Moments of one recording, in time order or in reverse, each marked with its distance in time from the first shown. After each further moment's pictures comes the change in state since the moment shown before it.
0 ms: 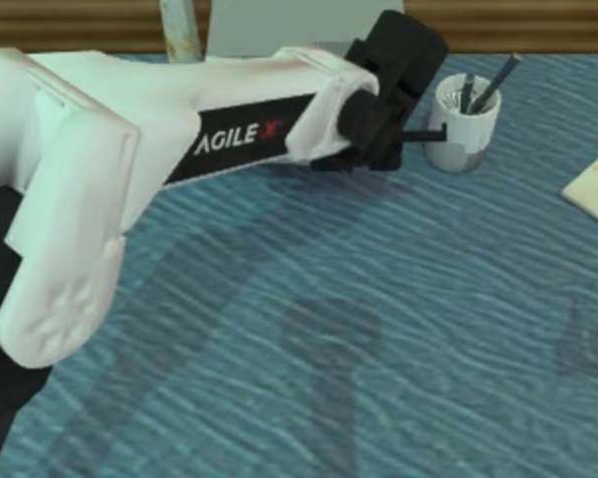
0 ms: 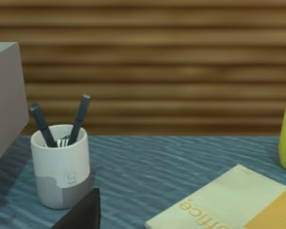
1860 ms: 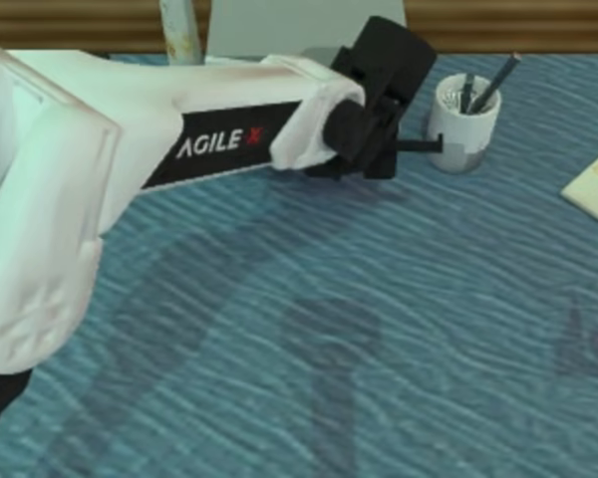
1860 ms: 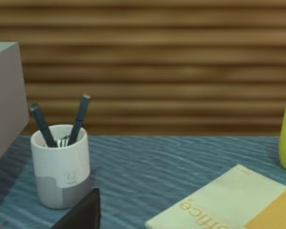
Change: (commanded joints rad) left arm 0.005 -0.054 -0.096 0.064 0.038 0.059; right arm 0.000 0.000 0.000 0.000 0.000 0.000
